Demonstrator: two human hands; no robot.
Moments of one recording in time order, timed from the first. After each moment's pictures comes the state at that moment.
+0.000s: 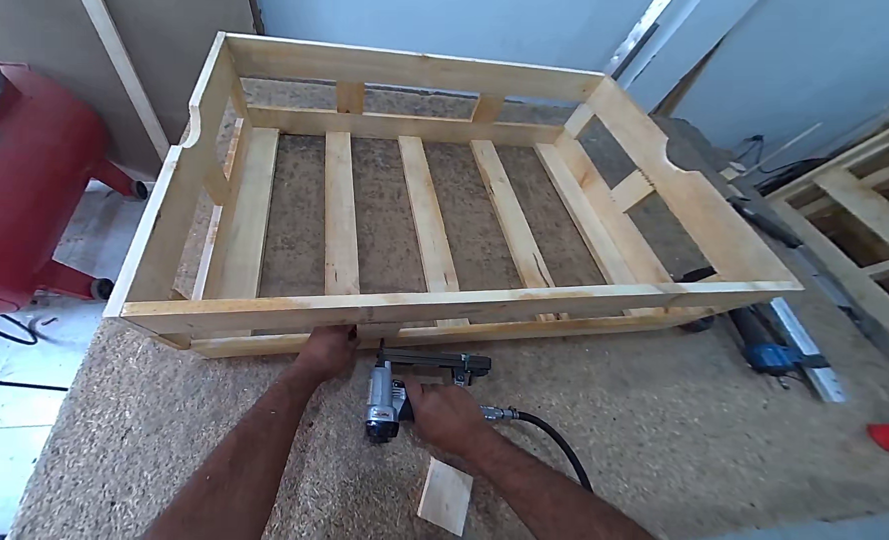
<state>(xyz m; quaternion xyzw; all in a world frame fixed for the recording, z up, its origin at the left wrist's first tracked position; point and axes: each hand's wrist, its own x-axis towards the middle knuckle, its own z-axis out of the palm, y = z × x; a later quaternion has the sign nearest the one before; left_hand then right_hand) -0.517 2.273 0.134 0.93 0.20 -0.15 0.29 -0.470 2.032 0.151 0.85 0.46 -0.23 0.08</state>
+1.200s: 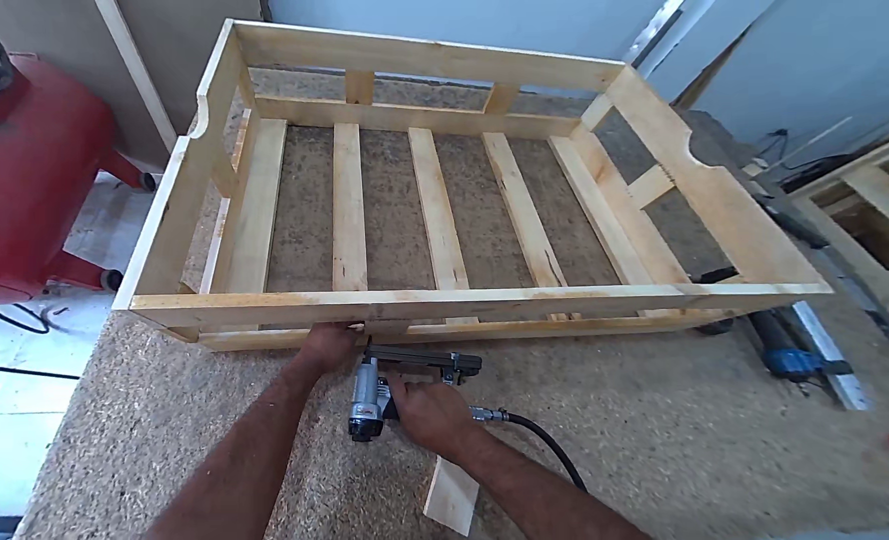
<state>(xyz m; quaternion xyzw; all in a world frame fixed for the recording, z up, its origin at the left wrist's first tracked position) -0.526 2.283 0.137 0.95 0.13 -0.16 0.25 -0.485 2.060 0.158 0.83 0.50 -0.24 0.07</state>
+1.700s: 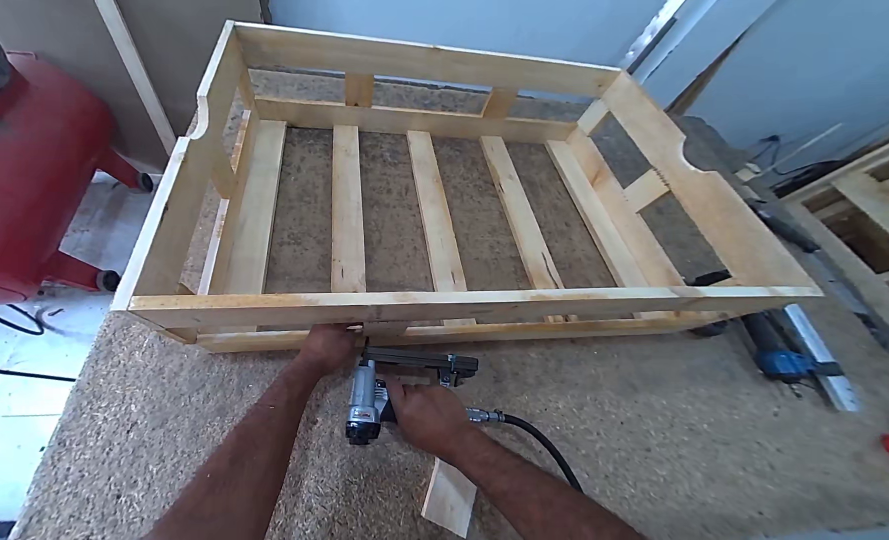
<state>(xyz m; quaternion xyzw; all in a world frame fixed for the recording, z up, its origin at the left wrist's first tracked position) -0.525 2.280 0.137 0.91 0.21 -0.10 0.35 -0.488 2.059 0.156 0.83 0.50 -0.23 0.07</state>
